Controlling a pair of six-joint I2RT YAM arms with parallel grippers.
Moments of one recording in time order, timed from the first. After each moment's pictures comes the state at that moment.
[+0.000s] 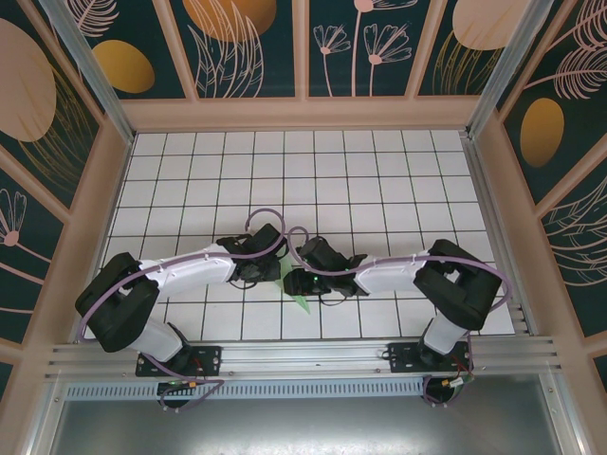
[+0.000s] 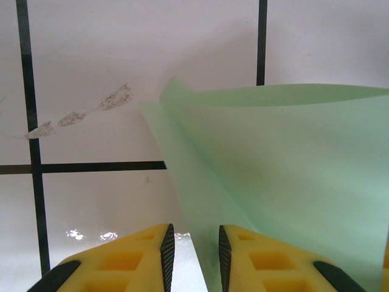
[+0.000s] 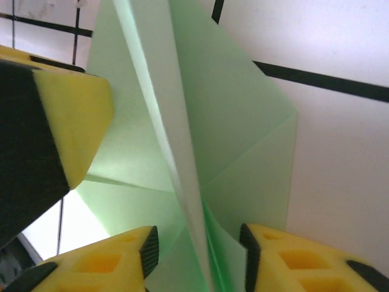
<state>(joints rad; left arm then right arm) -0.82 1.50 0.80 -0.51 -0.11 -0.86 1.01 1.65 0.72 0.04 -0.23 0.83</state>
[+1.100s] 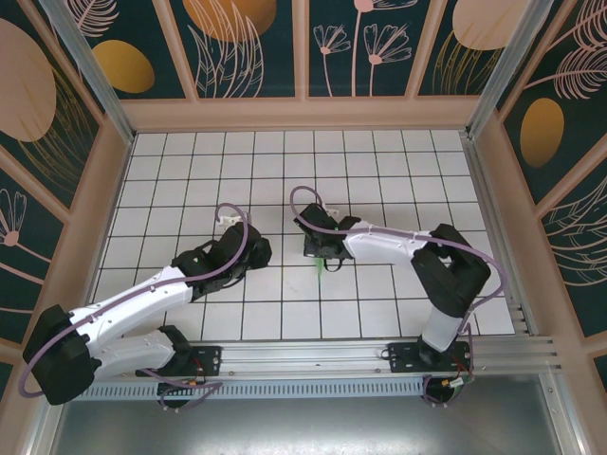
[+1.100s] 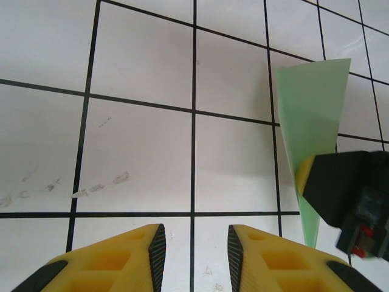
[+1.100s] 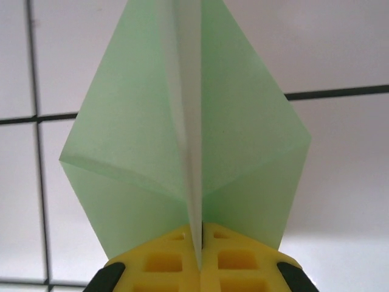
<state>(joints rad) -0.82 1.11 0.70 -0.42 -0.25 -0.90 0.87 1.76 1.08 -0.47 0.23 0.86</state>
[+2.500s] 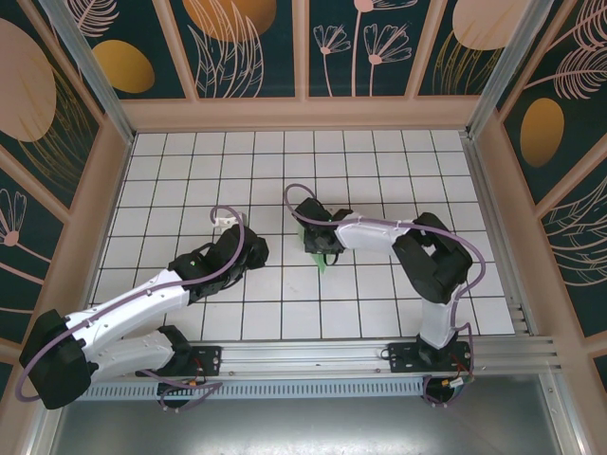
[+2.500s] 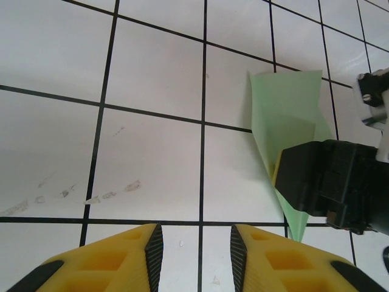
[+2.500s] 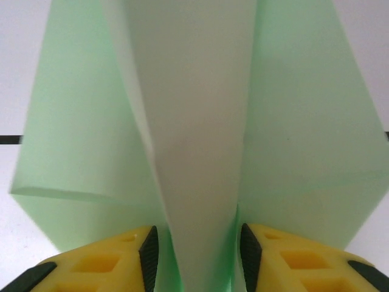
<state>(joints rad) -0.82 1.07 0.68 -0.40 -0.30 -0.90 0.82 1.86 1.16 -0.50 0.21 0.75</state>
